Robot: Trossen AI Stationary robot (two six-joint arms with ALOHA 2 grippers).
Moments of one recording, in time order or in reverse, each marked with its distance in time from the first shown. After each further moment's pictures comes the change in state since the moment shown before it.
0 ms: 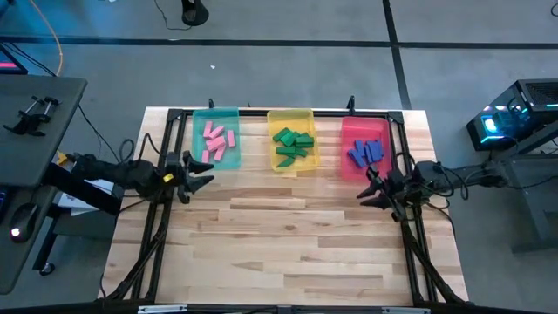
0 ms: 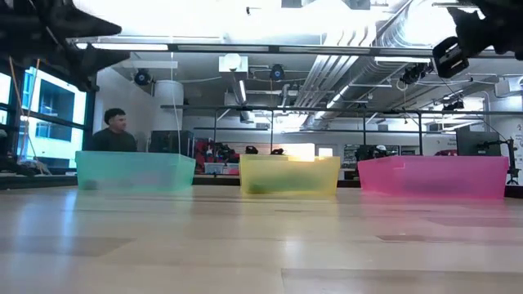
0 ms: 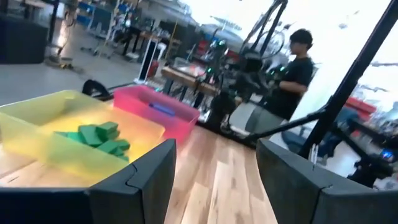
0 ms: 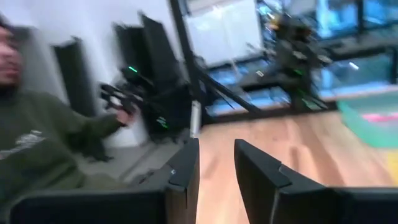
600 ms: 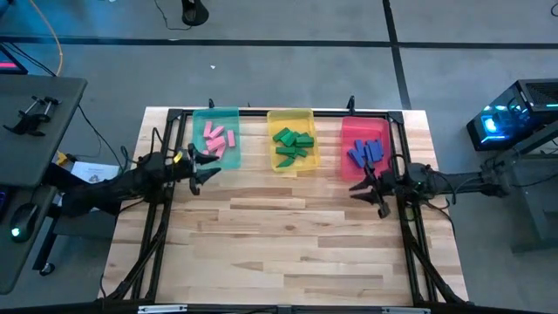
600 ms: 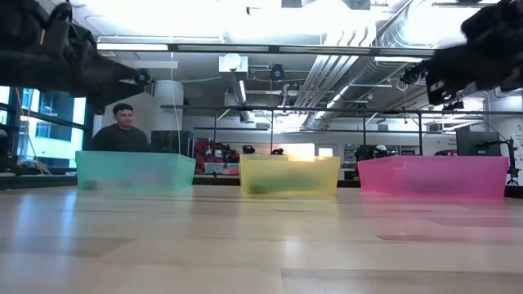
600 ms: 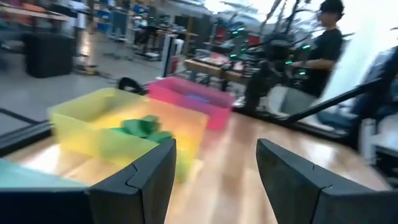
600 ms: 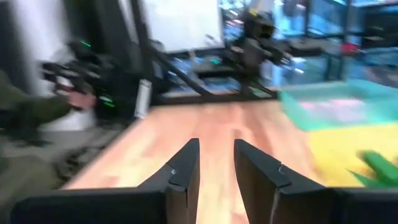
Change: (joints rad) left arm 0.535 -0.005 -0.129 0.074 0.489 0.121; right arm -0.127 -0.021 -0.146 0.079 0.012 -0.145
